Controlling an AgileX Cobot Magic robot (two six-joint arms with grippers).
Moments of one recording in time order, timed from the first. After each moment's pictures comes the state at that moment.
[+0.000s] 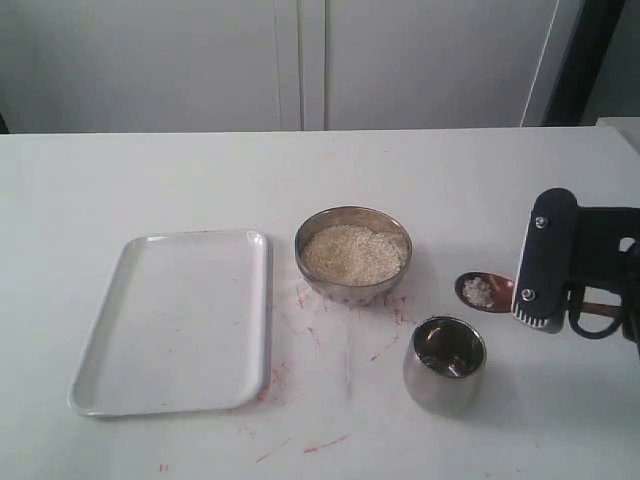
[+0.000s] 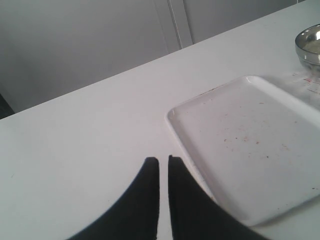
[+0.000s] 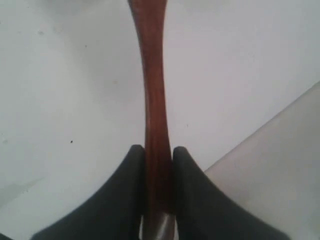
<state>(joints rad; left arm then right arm) -0.09 0.00 0.00 0.02 0.02 0.16 0.49 1.14 -0.82 -0.53 1.18 -0.35</state>
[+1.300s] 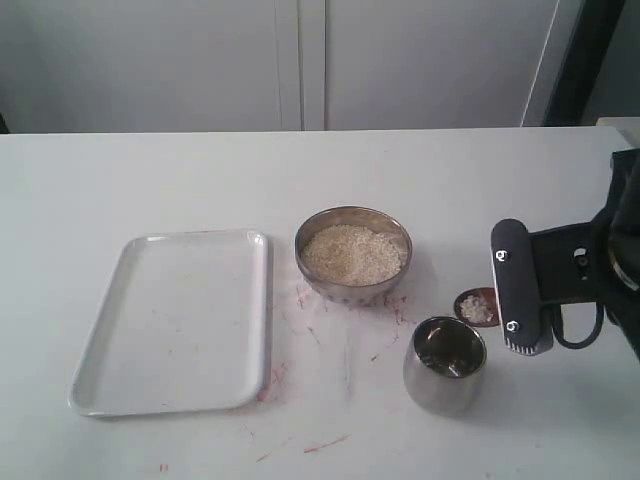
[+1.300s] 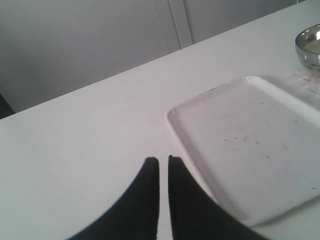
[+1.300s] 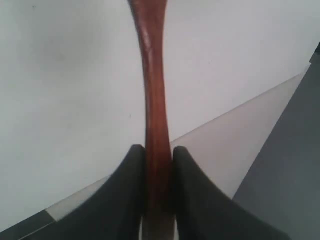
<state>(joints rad) -0.09 0.00 0.00 0.02 0.02 0.16 0.55 1.25 -0.82 -0.74 1.17 -0.47</state>
